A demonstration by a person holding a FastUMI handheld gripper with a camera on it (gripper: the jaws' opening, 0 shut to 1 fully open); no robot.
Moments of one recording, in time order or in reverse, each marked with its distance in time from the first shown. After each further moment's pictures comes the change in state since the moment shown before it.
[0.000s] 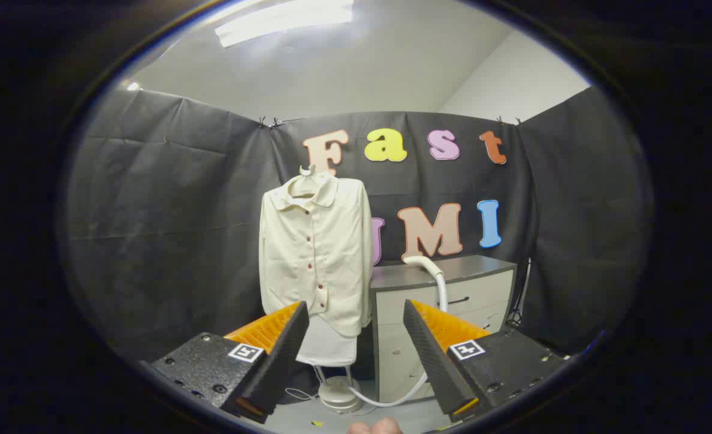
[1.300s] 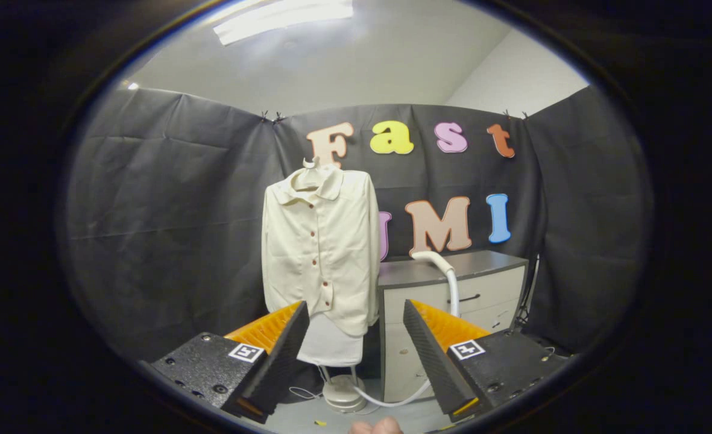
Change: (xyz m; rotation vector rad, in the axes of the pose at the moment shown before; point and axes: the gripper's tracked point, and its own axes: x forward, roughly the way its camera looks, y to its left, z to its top) arm 0.034 0.009 -0.011 0.005 0.029 0.023
